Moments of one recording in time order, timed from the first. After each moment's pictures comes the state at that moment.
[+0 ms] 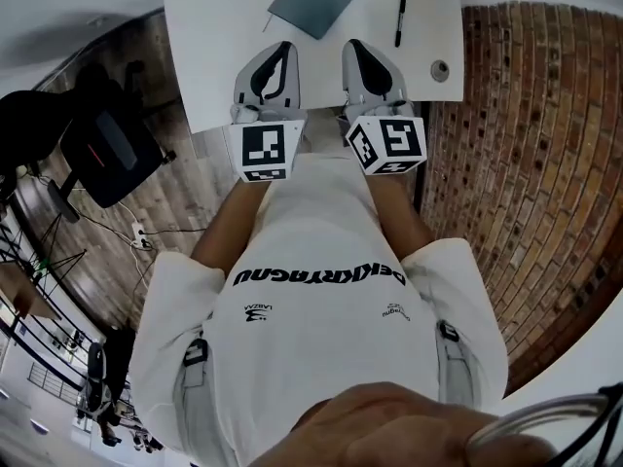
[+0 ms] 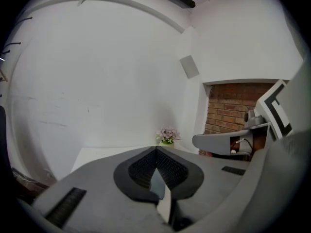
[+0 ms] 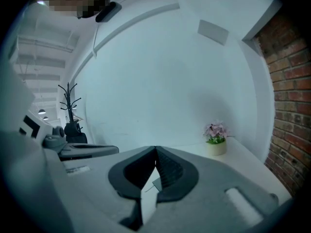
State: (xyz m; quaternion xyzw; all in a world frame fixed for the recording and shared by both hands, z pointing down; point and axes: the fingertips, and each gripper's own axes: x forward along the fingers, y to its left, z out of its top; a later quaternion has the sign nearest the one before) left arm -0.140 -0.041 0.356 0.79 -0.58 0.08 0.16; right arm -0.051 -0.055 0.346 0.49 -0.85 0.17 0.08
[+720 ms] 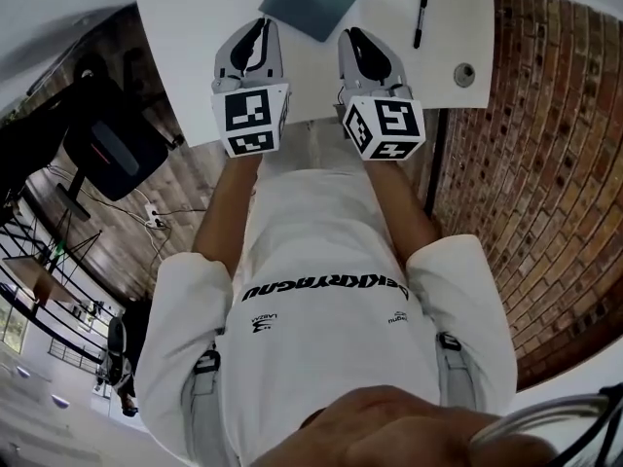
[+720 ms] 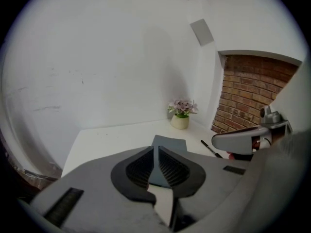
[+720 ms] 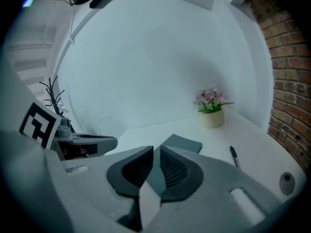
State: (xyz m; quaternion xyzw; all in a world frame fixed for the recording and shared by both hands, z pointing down) left arm -0.152 -0.132 0.495 0.76 -0.58 0.19 0.23; right arm -0.034 -0.123 0.489 0.50 -0.81 0.27 0.15
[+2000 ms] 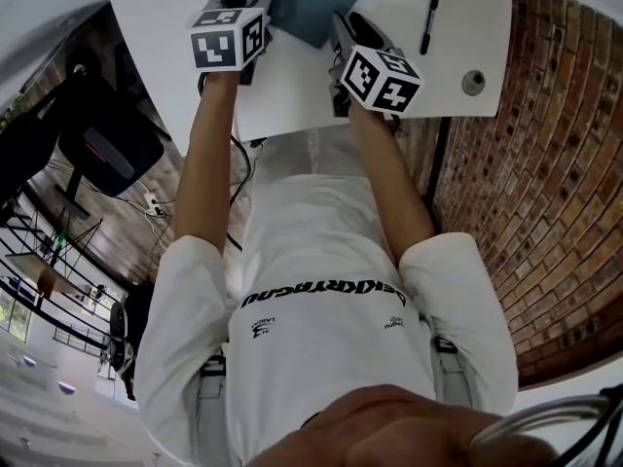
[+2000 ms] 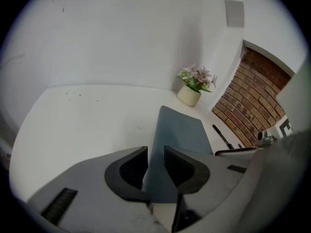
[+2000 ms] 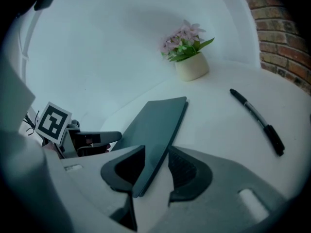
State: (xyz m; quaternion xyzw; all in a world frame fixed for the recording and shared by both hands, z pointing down) left arm -0.149 -0.215 0.636 0.75 -0.47 0.26 0.39; right arm -0.019 -0.165 0.634 0.50 -0.71 0.46 0.18
